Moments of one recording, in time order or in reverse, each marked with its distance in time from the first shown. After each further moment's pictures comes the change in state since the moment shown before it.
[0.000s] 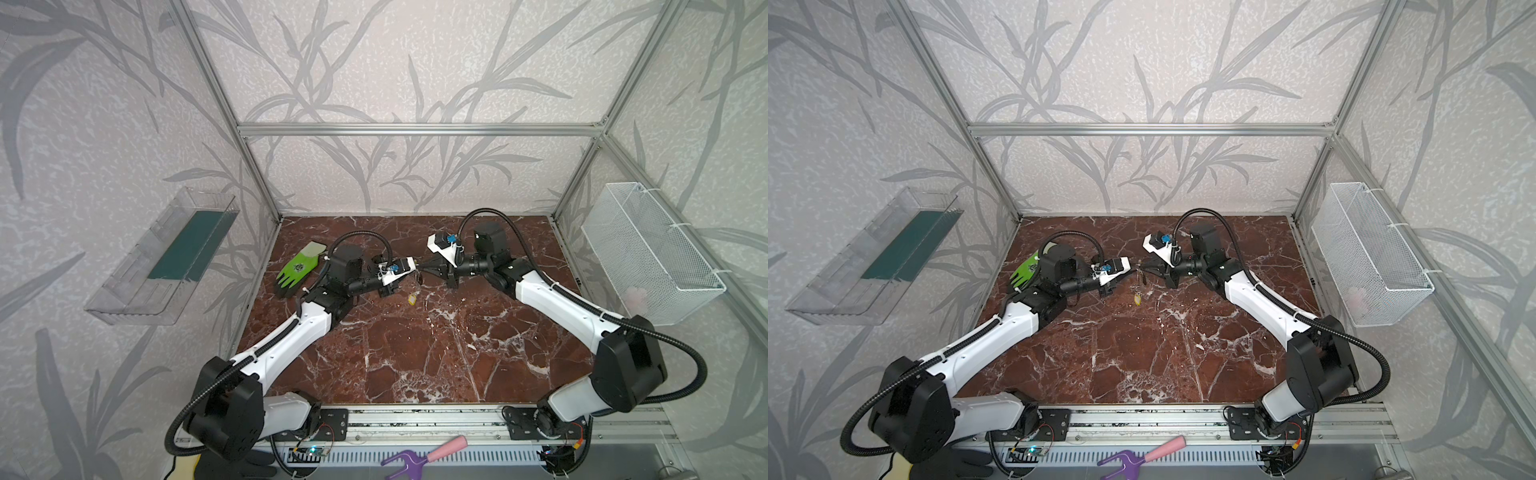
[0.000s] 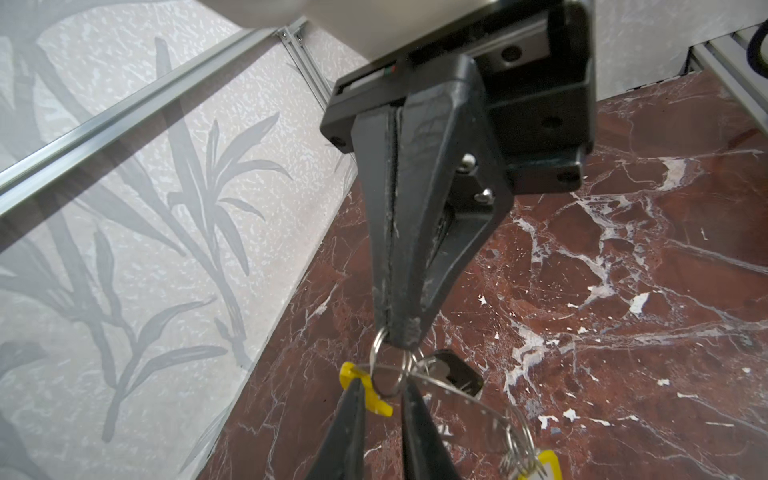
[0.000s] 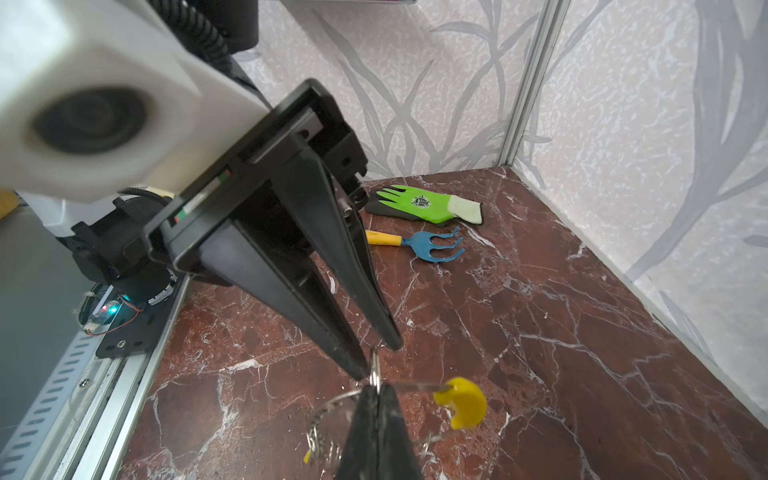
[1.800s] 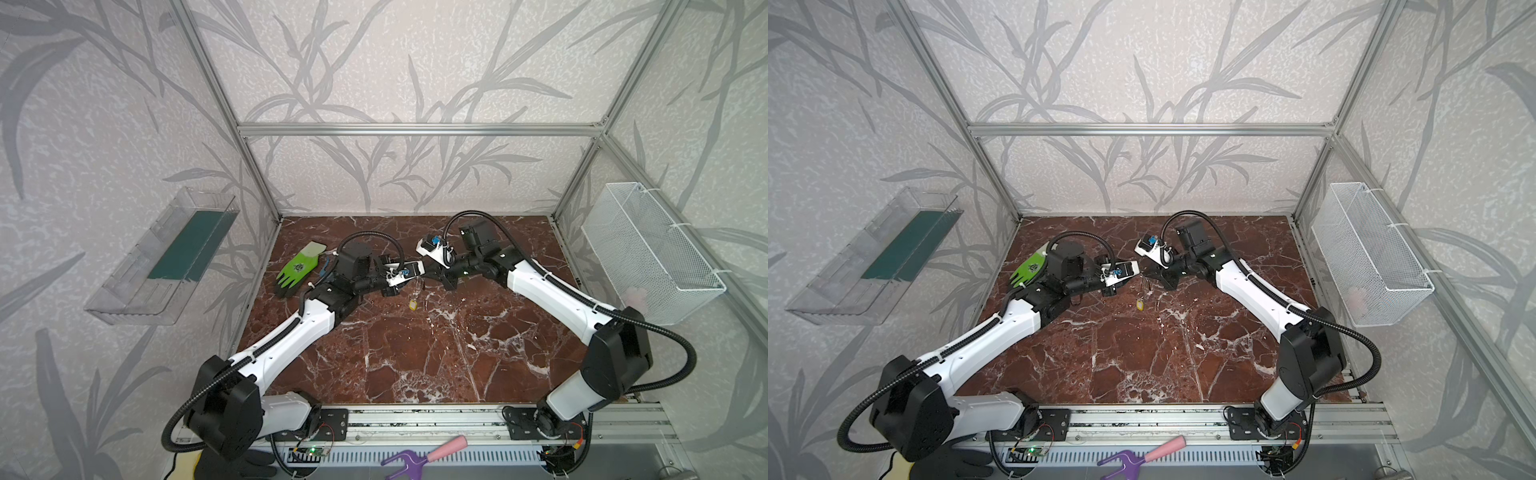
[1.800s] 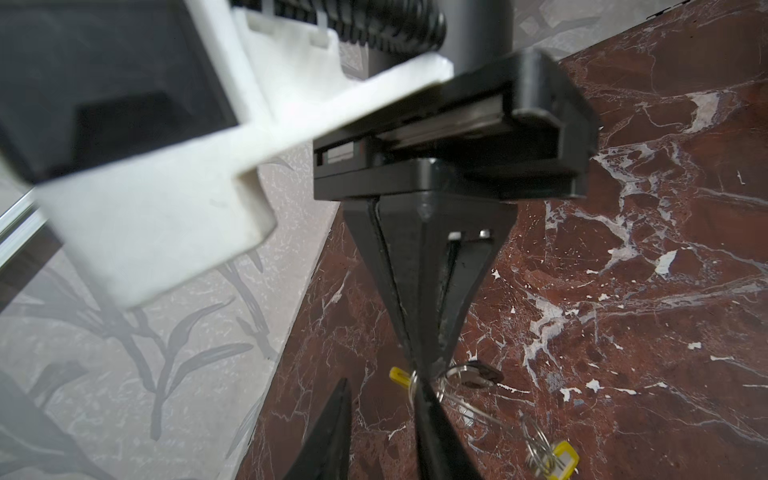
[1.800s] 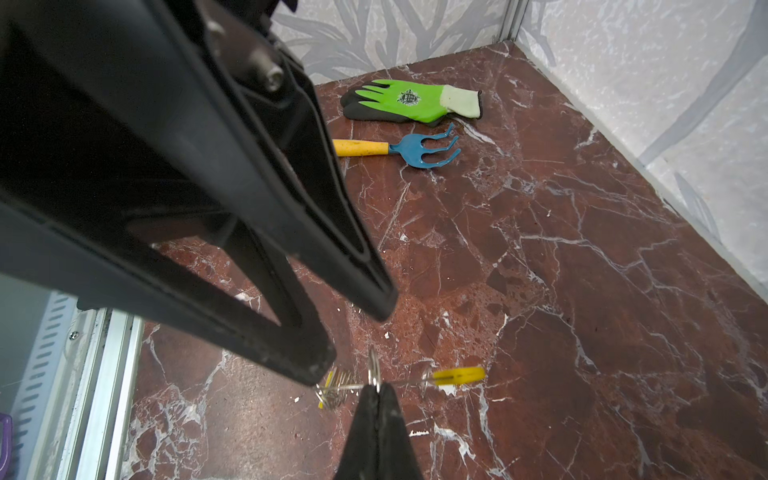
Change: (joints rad) left arm -0.066 0.014 0.060 -0.095 -0.082 0.097; right arm 0.041 0.076 0.142 -0.330 0.188 -0.082
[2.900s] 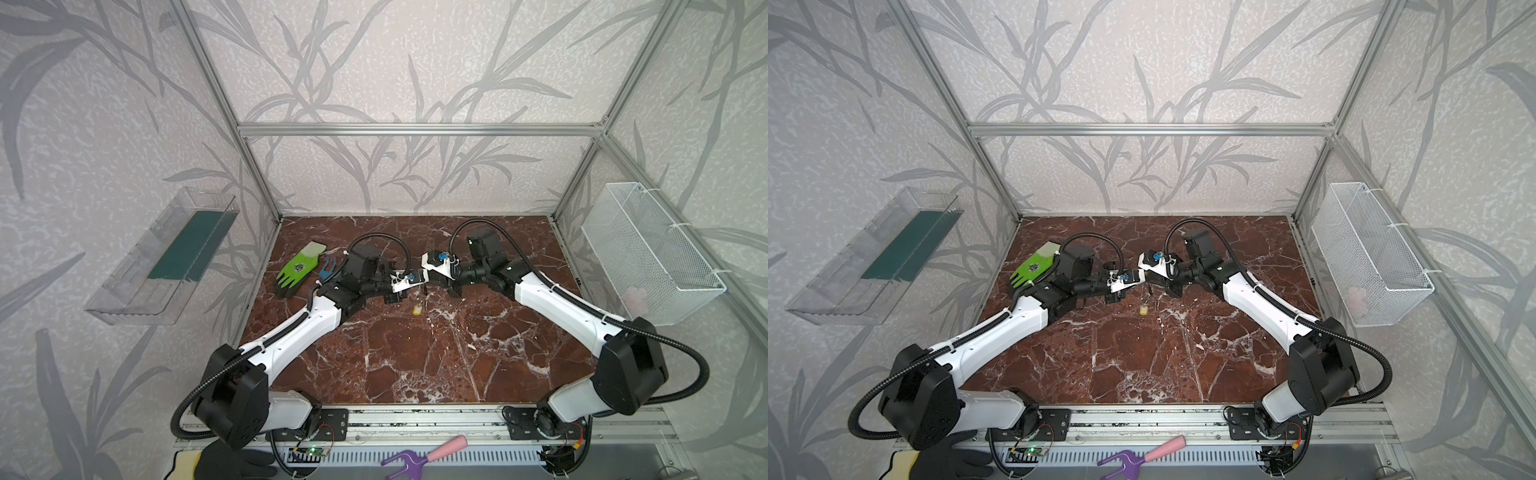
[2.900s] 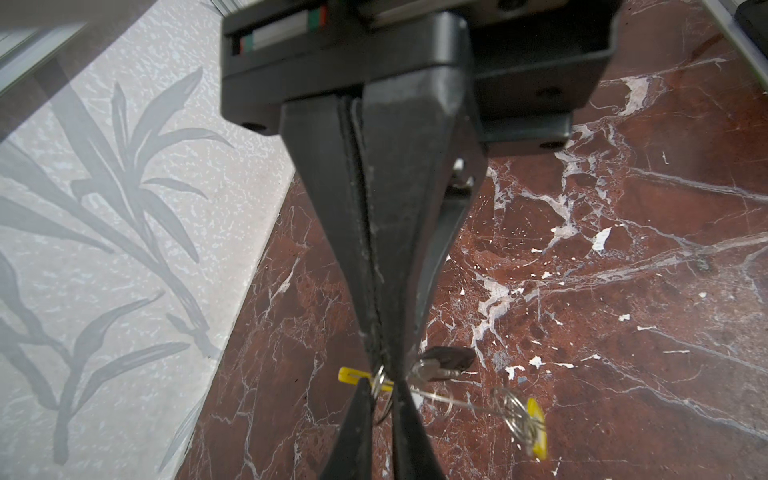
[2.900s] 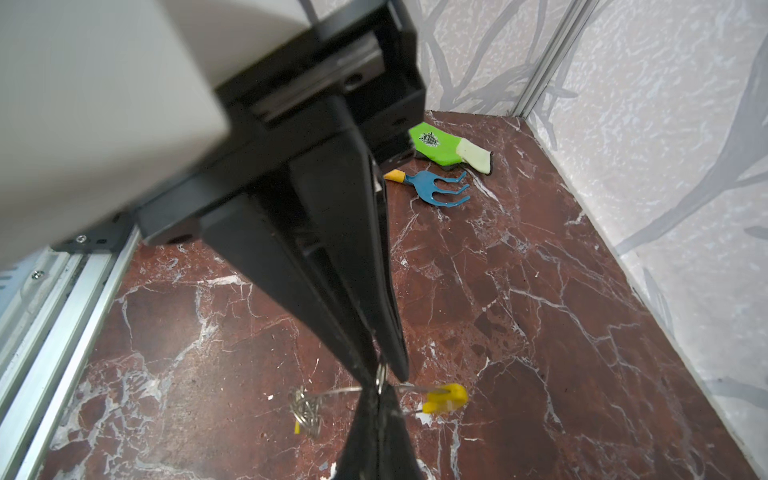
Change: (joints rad) left arm -0.011 0.059 0.008 -0.082 0.035 0.016; right arm -0.002 -0.091 -0.163 0.153 -0.077 -0.216
